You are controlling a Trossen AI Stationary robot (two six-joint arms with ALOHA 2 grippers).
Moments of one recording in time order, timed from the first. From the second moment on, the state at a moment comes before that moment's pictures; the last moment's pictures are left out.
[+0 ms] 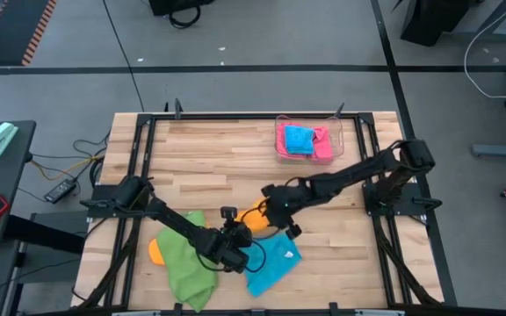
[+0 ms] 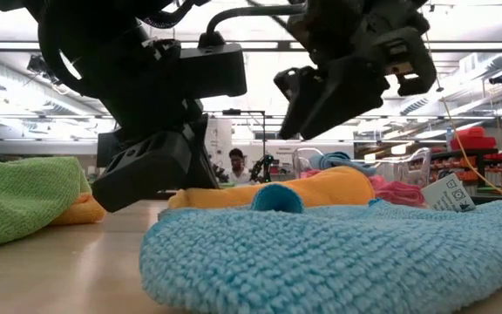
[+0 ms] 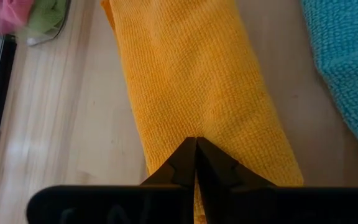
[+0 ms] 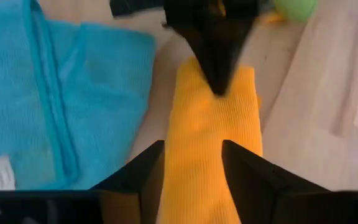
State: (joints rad) left arm -0.52 2.07 1.30 -0.56 -0.79 -0.38; right arm 0.17 1.69 1.02 -0.18 -0.08 -0.36
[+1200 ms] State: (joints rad) left arm -0.54 2.07 1.30 -0.63 -0.81 -0.47; right arm 0.33 1.78 0.80 0.29 0.27 -0.55
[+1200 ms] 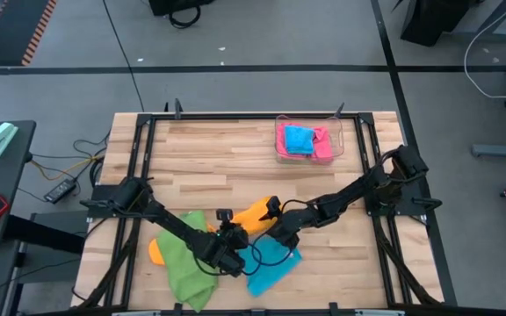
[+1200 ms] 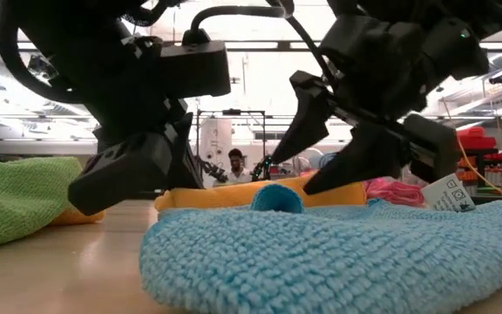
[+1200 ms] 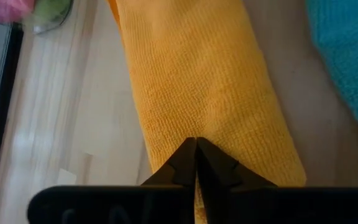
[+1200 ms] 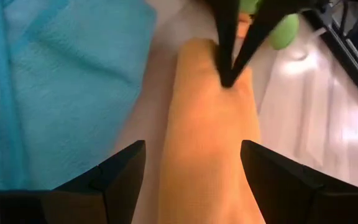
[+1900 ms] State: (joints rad) left arm -0.48 2.07 1.30 -0.59 -0.71 -0.75; right arm 0.33 1.79 0.79 0.25 0.32 -0.63
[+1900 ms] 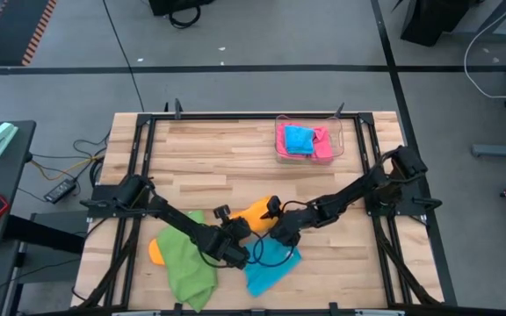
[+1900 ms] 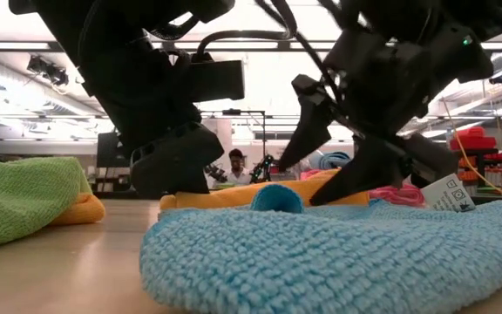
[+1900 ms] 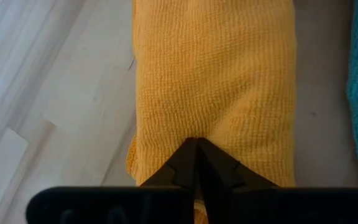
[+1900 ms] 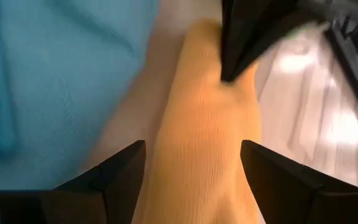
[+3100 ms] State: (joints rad) left arm -0.47 2.07 1.30 -0.59 -0.71 -0.73; right arm 0.33 1.92 0.84 0.37 0.36 -0.68
